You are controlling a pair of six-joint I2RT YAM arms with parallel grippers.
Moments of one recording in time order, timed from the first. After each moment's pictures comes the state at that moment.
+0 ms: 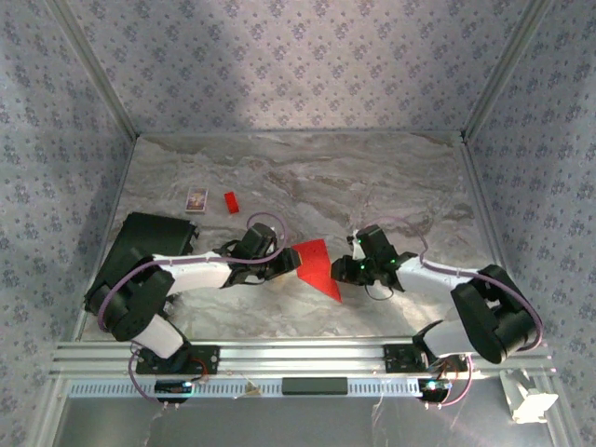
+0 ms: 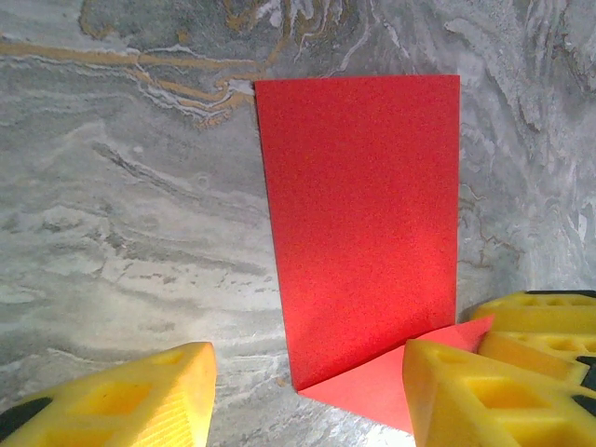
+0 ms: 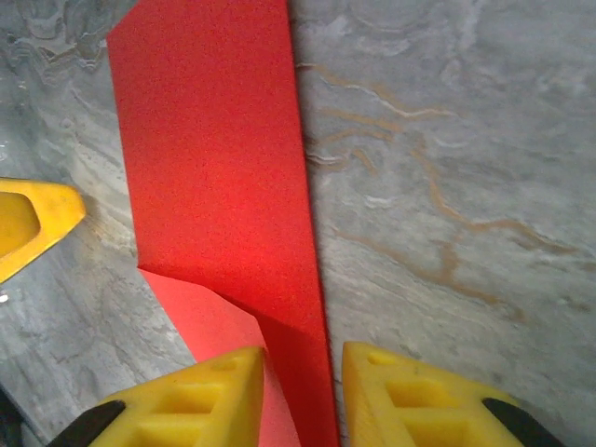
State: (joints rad) left arm -0.78 1.54 0.63 0.08 0.21 -1.03; right arm 0.55 1.37 0.49 -0.07 -0.39 0.65
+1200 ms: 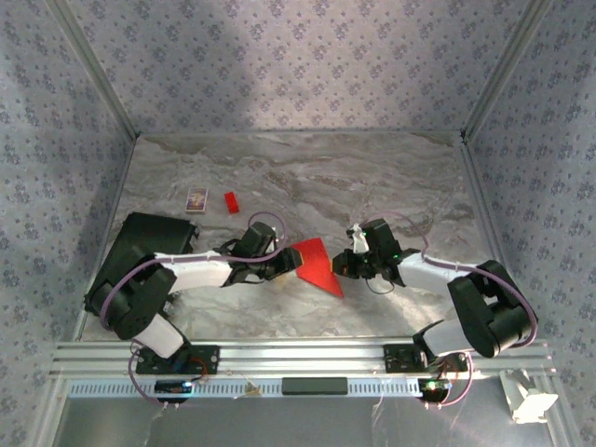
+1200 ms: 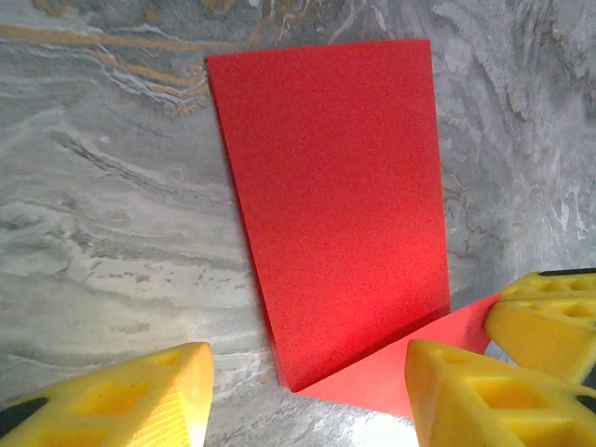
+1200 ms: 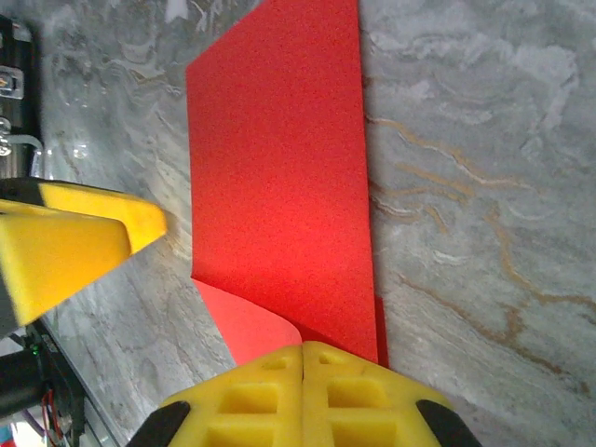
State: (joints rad) left arm -0.77 1.56 0.64 0.10 0.28 -1.04; right arm 0.48 1.40 0.50 0.02 -0.54 0.61
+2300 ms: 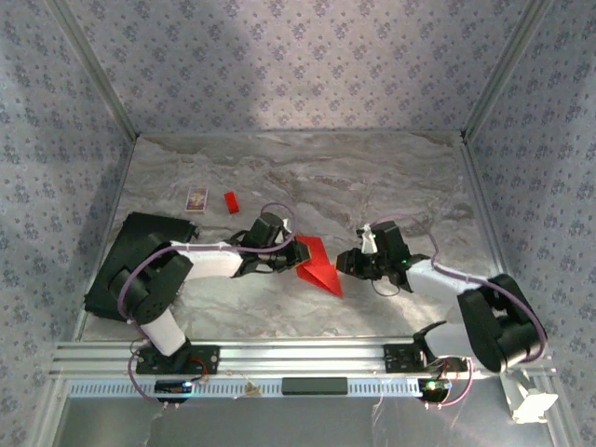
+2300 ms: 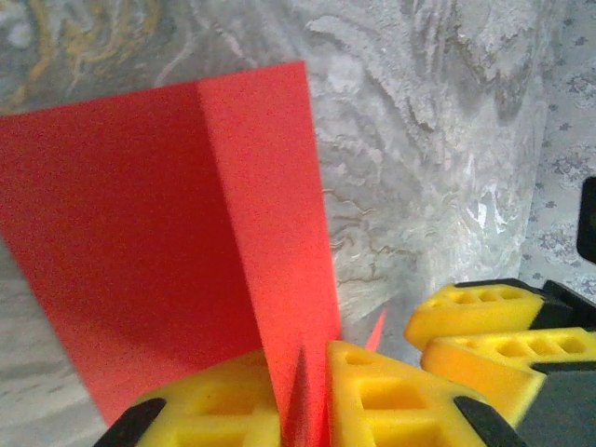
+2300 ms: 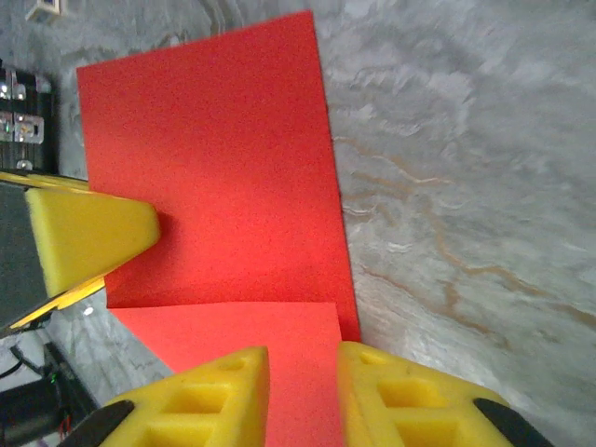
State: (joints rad) left arm -0.76 1.67 0.74 0.21 0.39 -1.08; right arm 0.43 1.28 0.44 0.01 -0.50 0.66
